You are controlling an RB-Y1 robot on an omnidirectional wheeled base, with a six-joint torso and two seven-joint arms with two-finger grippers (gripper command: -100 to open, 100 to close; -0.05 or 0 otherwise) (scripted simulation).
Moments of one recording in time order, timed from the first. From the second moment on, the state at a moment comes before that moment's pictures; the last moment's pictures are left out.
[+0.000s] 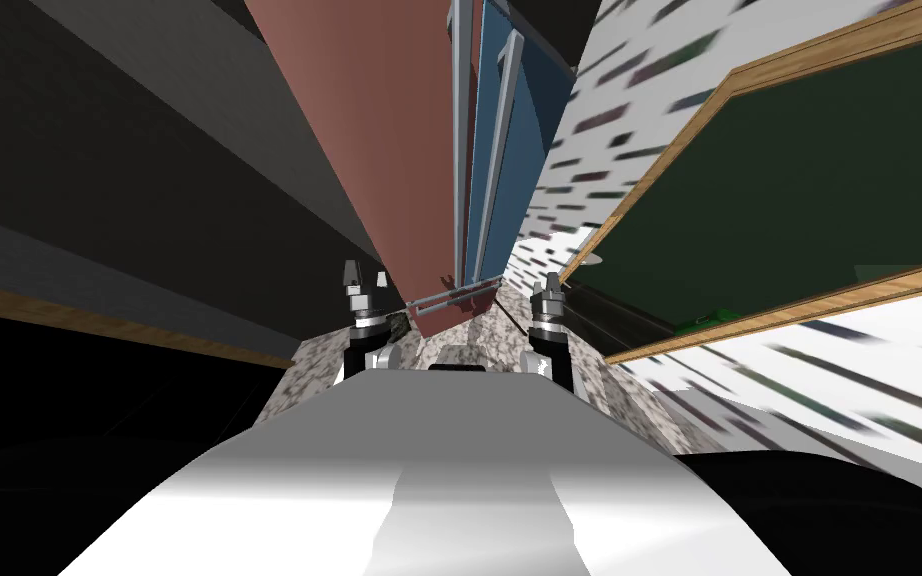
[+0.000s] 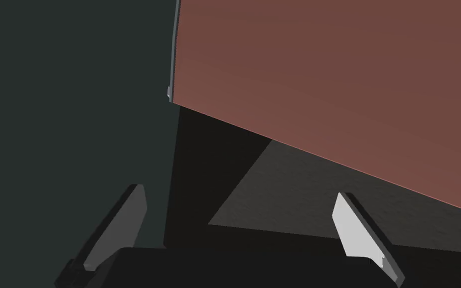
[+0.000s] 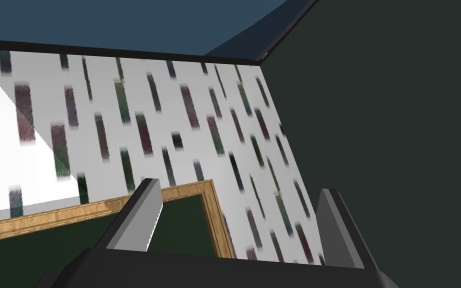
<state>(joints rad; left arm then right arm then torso) 0.48 -0.03 -0.05 -2.26 0.03 -0.54 -0.14 0.50 0.02 -0.02 -2.29 0.08 -0.38 0.07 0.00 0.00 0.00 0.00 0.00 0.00</state>
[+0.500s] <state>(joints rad) 0.48 -0.03 -0.05 -2.26 0.03 -0.54 -0.14 0.50 0.02 -0.02 -2.29 0.08 -0.38 0.07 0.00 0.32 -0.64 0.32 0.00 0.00</state>
